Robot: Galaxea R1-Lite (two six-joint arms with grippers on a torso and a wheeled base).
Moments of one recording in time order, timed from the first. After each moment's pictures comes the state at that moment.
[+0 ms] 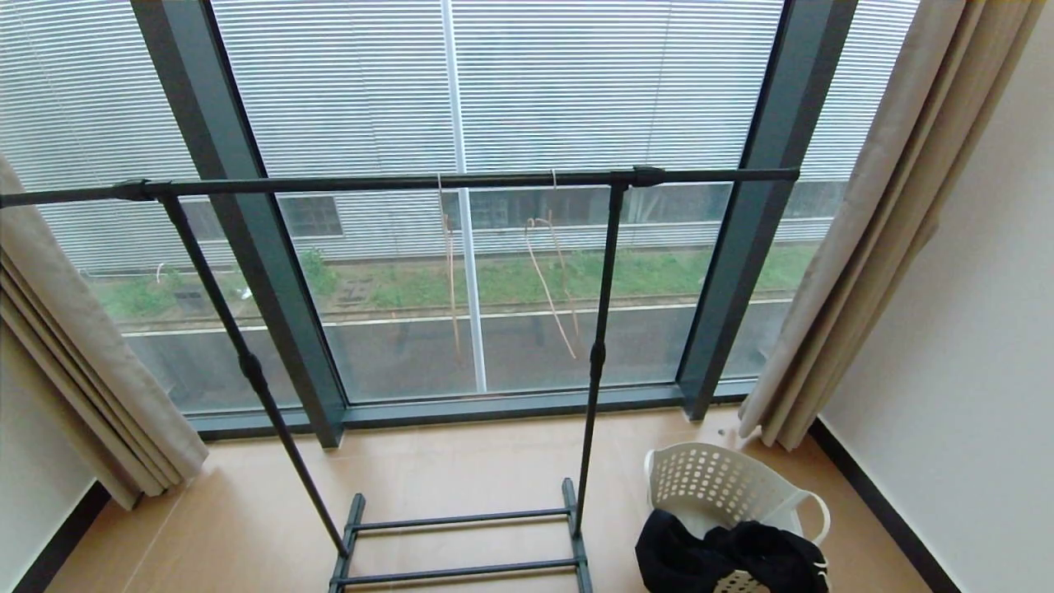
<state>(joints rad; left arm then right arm) 0.00 0.00 0.00 0.00 -0.07 0.04 0.00 0.00 -0.01 0.03 0.13 -0.04</state>
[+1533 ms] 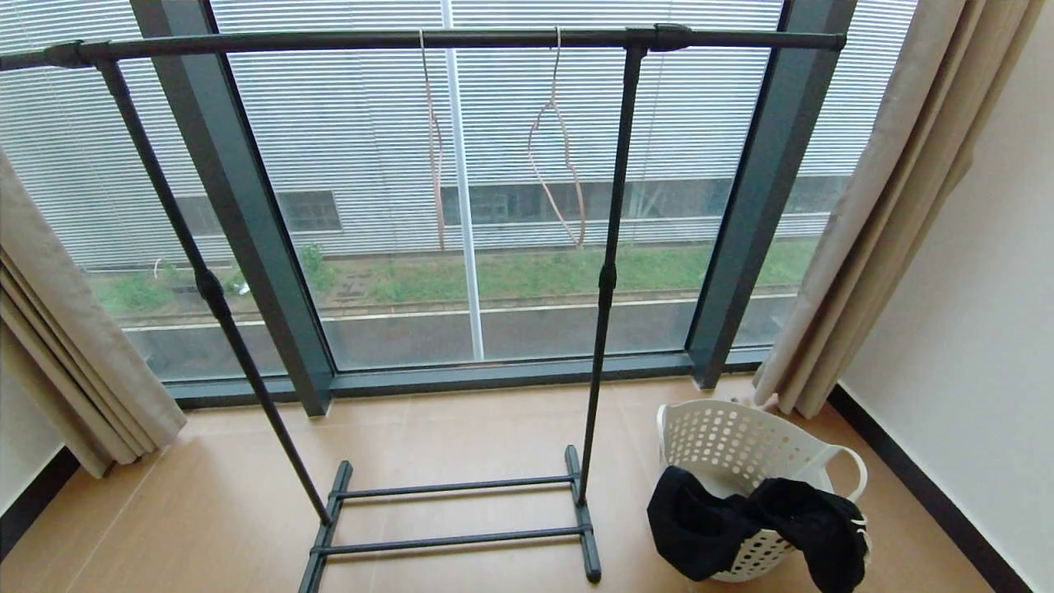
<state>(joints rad) 0.00 0.00 0.00 0.00 -0.07 0.04 0.00 0.00 -0.01 0.03 0.13 -0.04</state>
